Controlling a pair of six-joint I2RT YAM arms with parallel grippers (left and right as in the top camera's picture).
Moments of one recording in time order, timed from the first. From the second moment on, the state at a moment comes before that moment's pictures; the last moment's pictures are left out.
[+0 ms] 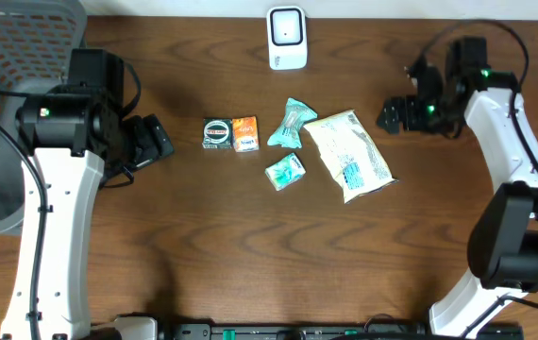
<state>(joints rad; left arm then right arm) -0.02 1.47 1.61 -1.48 -0.06 -0.52 -0.08 1.90 1.50 -0.90 -0.38 -0.12</state>
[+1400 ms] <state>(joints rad) -0.02 1.47 1.61 -1.48 -0.06 -0.52 0.20 1.86 1.37 -1.01 0.02 0.15</state>
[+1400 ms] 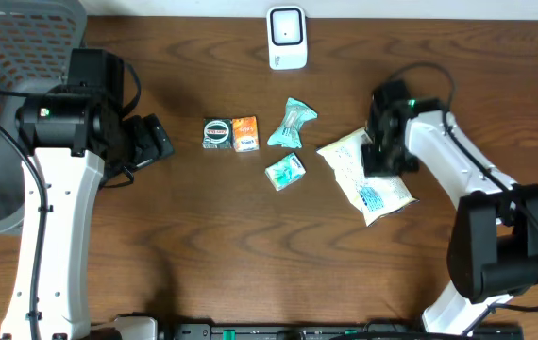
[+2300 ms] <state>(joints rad) -0.02 1.47 1.61 -1.48 -0.06 -0.52 0.28 1.93 1.32 -0.54 -0.30 0.20</state>
